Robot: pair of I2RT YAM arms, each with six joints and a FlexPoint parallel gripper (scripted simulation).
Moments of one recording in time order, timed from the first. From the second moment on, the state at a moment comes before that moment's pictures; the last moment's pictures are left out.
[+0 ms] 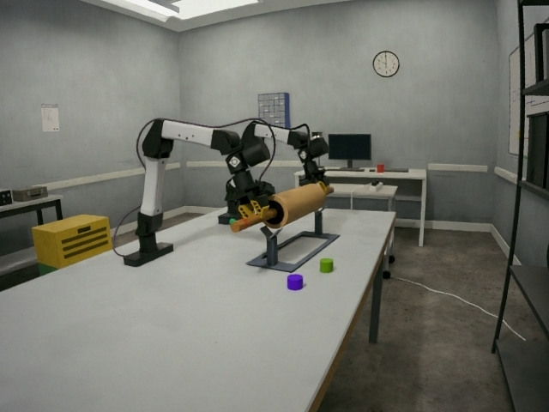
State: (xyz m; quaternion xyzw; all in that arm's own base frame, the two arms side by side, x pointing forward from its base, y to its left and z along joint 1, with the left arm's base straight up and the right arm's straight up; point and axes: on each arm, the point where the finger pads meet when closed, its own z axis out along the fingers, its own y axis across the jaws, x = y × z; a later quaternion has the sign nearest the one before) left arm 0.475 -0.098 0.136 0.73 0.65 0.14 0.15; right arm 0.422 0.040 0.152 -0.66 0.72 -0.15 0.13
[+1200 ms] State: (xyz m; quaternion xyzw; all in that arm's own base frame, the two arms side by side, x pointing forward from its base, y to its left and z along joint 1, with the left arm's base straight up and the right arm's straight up) left arm 0.487 -0.099 0.098 0.73 0.66 0.14 0.15; right arm 0.436 0.039 0.112 -0.66 0.72 -0.15 0.14
